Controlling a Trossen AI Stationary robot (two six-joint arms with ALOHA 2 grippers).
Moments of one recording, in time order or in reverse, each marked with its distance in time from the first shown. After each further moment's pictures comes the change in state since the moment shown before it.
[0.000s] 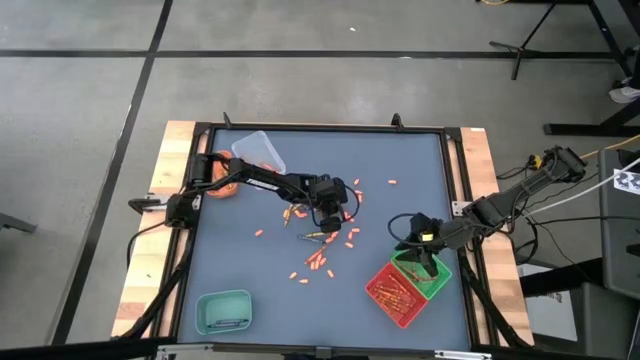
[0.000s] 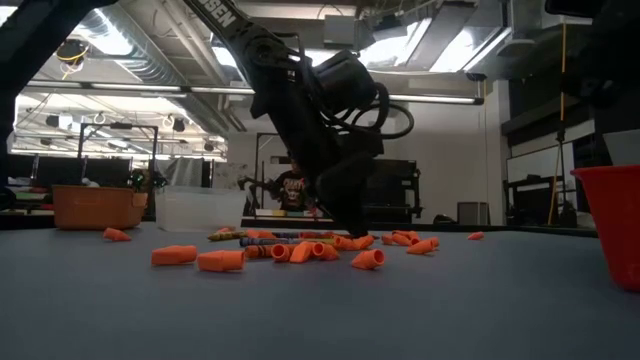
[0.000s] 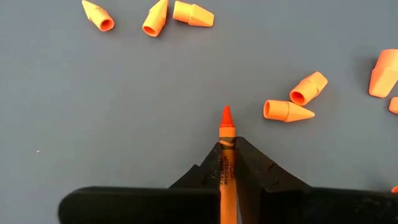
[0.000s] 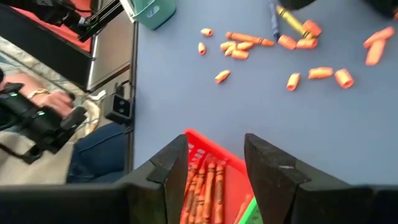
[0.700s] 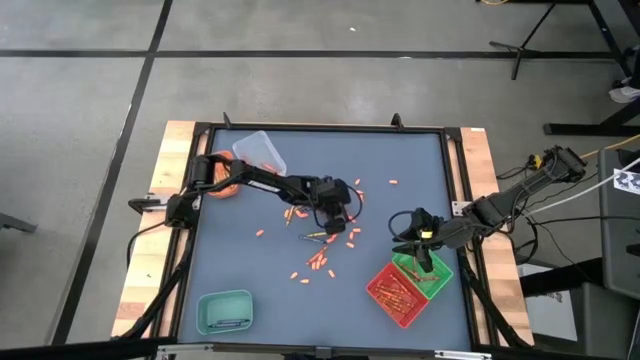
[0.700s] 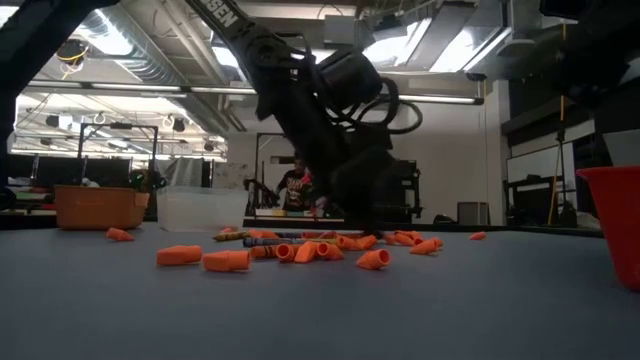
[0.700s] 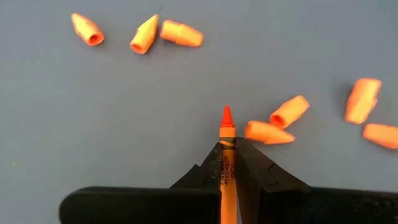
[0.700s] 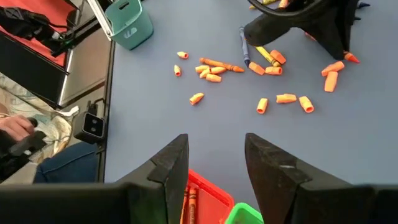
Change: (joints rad) left arm -0.012 0.004 0.012 0.078 0.006 -0.057; right arm 0.000 0.000 0.000 -0.015 0.128 -0.042
